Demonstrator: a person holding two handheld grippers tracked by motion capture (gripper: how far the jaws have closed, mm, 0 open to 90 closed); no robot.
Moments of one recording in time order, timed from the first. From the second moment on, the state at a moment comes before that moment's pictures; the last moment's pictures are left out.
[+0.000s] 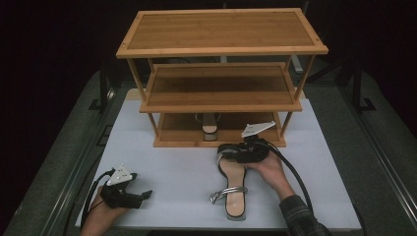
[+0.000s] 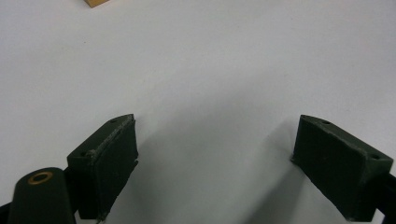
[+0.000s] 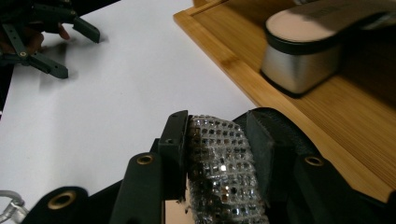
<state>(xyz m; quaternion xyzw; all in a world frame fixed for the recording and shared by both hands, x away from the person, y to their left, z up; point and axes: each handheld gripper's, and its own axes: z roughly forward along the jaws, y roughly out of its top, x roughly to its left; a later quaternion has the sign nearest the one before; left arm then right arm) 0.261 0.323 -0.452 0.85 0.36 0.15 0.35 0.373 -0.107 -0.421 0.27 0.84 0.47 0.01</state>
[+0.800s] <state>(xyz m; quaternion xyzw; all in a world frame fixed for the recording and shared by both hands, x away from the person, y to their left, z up) 0.261 0.323 -0.452 0.85 0.36 0.15 0.35 0.286 -0.172 -0.413 0.30 0.83 0.46 0.03</state>
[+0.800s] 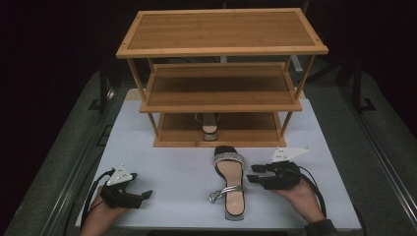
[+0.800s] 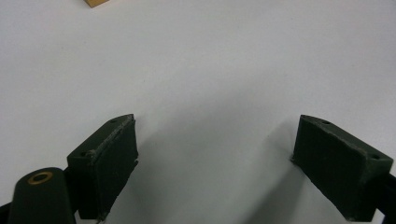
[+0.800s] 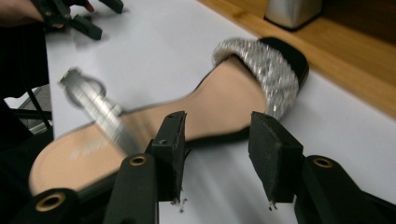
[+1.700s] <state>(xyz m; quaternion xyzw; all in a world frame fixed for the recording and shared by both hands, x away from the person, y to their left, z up) 0.261 0.323 -0.452 0.85 0.36 0.15 0.36 0.262 -0.170 -0.420 0.28 0.85 0.46 0.02</state>
